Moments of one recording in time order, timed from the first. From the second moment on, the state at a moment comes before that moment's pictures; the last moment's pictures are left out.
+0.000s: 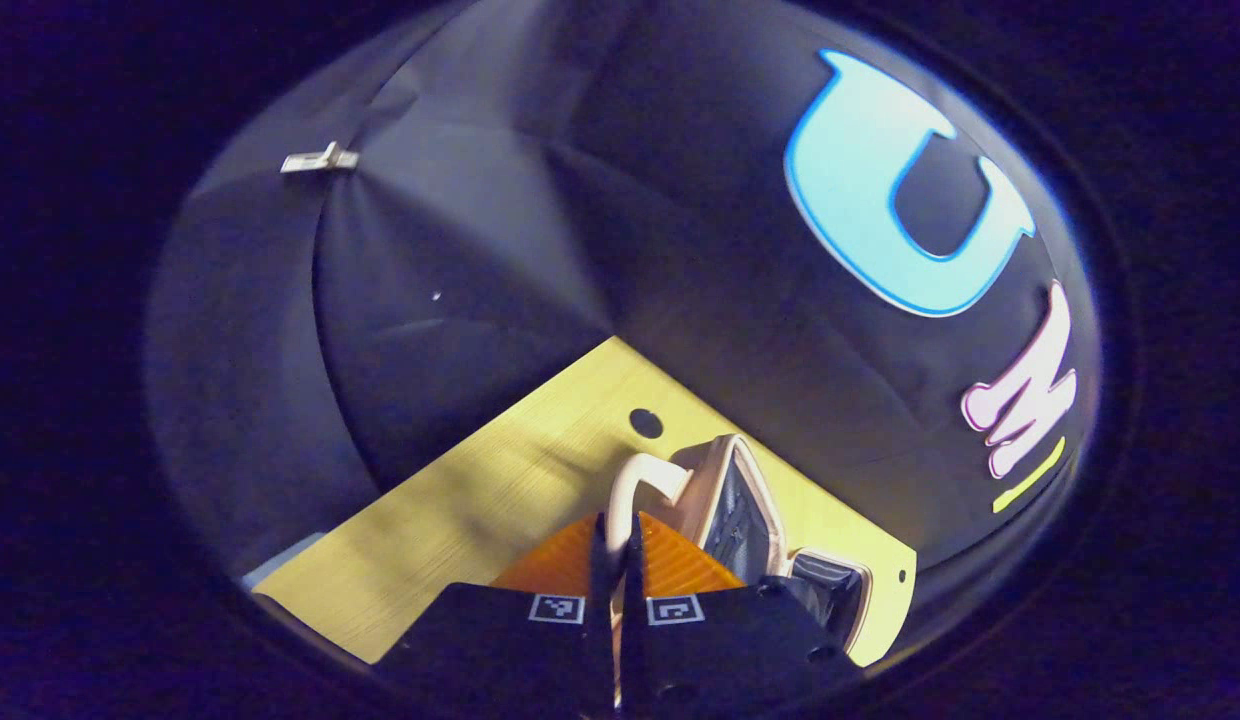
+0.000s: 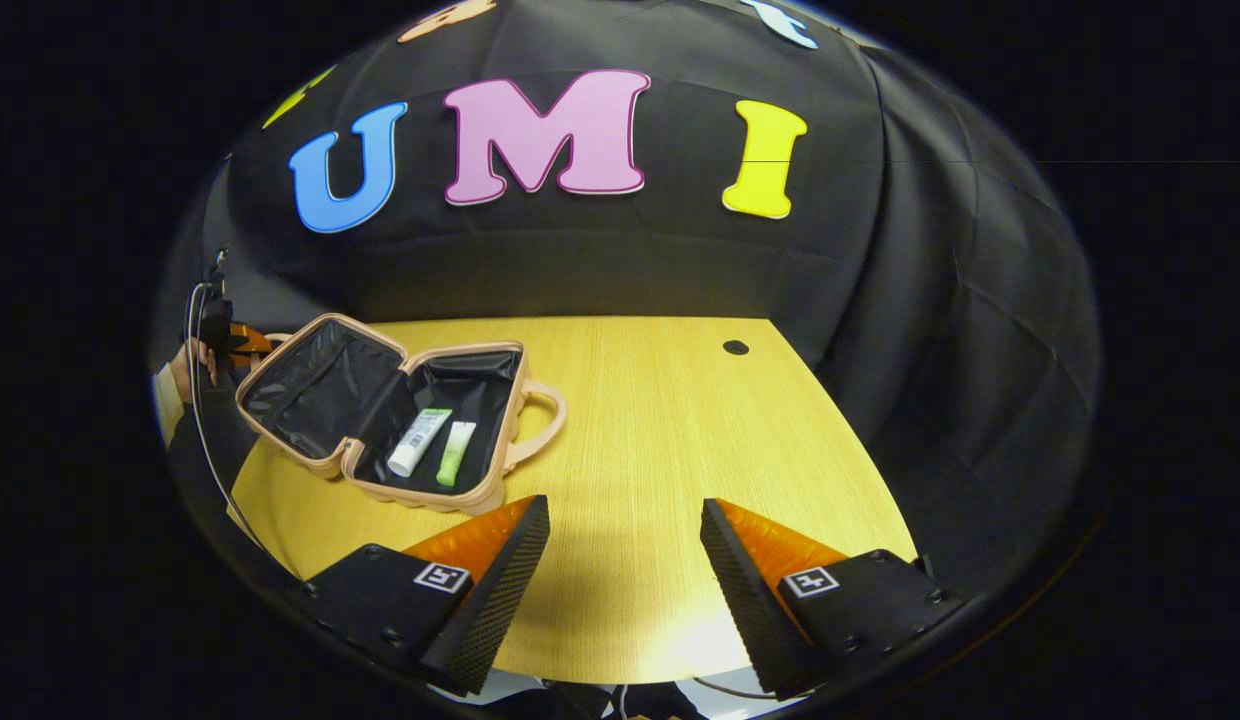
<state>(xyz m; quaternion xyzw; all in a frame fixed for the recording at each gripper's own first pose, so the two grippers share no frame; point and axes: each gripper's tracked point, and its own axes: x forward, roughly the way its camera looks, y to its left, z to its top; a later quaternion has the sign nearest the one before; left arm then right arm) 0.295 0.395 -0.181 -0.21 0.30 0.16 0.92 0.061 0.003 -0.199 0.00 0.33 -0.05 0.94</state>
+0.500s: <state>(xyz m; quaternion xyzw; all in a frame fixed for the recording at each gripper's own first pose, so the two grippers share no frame) 0.318 0.143 -0.067 -0.15 0.26 -0.01 0.95 0.059 -0.035 -0.183 0.02 0.30 -0.03 0.95</state>
